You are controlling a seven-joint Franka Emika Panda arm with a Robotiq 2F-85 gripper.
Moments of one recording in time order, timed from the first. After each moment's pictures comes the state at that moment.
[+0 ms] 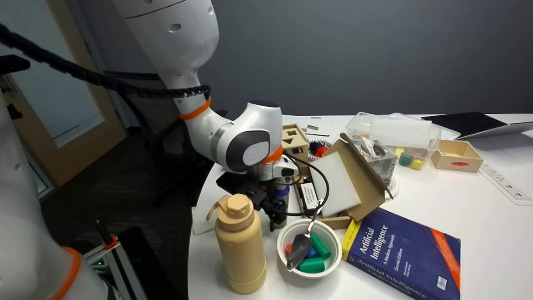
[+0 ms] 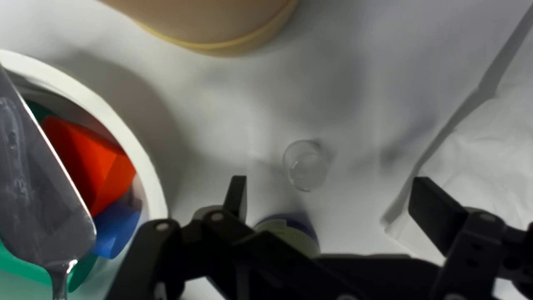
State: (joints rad) arm 0.02 0.22 0.00 -2.64 -0.08 2.73 -0.02
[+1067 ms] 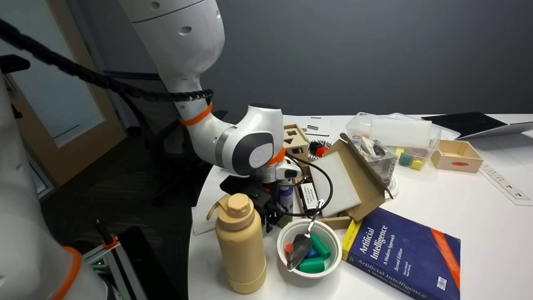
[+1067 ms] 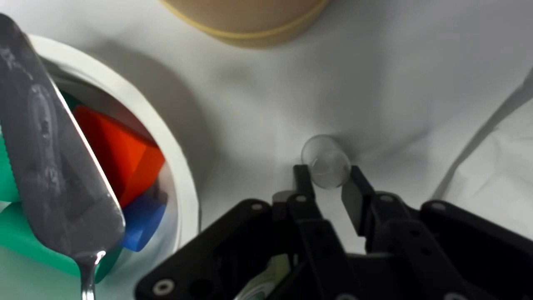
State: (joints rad) arm 0.04 0.24 -0.05 -2.62 -0.18 2.75 0.03
